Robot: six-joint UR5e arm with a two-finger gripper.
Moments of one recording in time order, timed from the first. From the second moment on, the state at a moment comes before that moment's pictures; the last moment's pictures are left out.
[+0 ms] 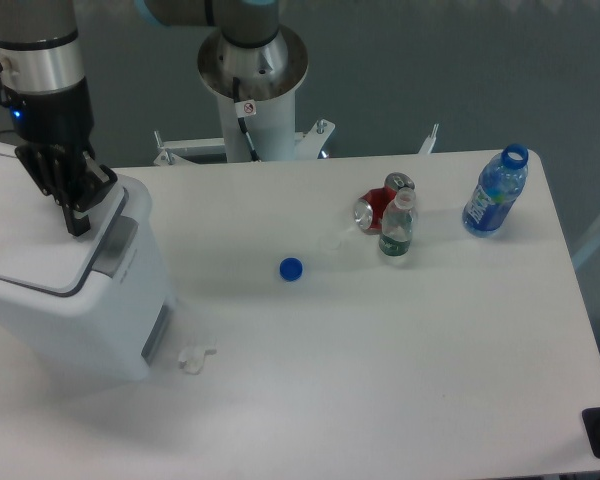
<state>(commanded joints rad) 1.99 -1.67 -1.53 -1.10 1.55 0.56</state>
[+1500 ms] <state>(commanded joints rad) 2.25 -1.68 -1.48 -1.09 1.41 0.59</state>
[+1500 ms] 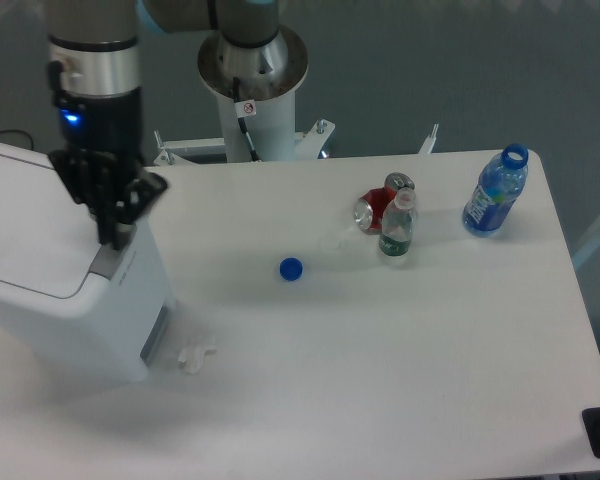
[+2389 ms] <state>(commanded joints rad) 2.40 -2.00 -1.46 -1.10 1.56 1.14</state>
